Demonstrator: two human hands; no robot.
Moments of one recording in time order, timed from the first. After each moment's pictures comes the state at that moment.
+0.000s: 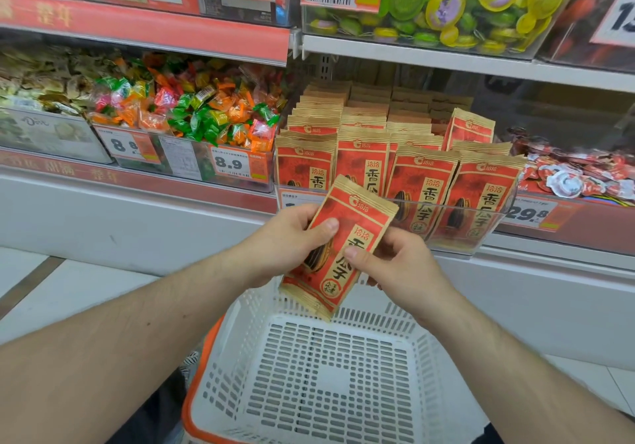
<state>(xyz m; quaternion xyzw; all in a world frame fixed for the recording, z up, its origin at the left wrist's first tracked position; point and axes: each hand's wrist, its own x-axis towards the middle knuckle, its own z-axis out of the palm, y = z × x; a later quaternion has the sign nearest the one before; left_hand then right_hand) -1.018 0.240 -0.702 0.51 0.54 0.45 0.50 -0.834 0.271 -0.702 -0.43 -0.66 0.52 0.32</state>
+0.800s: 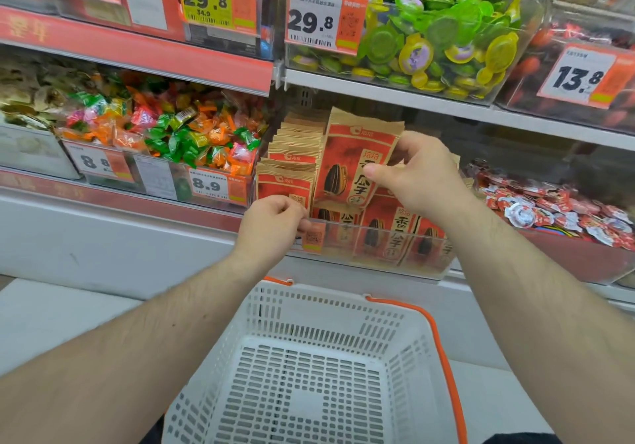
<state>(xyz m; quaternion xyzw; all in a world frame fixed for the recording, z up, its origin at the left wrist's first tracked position) -1.012 0.284 -0.686 0.41 0.66 0.54 0.32 -0.834 0.353 -0.588 -0.44 -0.81 0.20 0.34</state>
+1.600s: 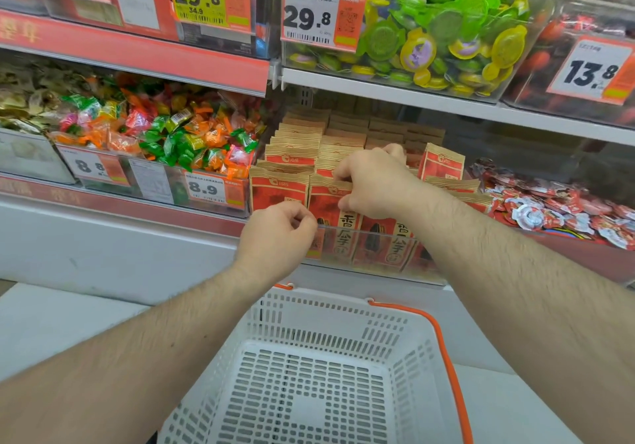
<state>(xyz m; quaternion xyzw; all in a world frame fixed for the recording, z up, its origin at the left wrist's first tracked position) -1.003 0.279 -0.681 0.51 0.71 0.45 0.19 -0.877 0.357 -0.588 -0.45 -0.89 -0.04 0.03</state>
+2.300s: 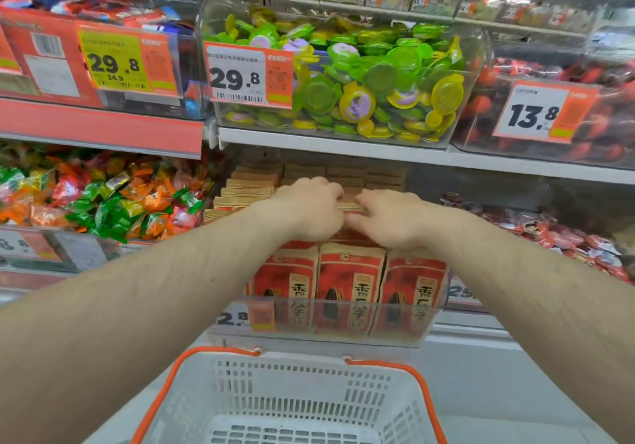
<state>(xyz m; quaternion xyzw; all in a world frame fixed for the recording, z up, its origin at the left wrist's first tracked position) -0.957 0.419 -0.586 0.73 0.68 0.09 0.07 -0.809 0.448 -0.576 -0.51 -0.86 0.01 -0.06</state>
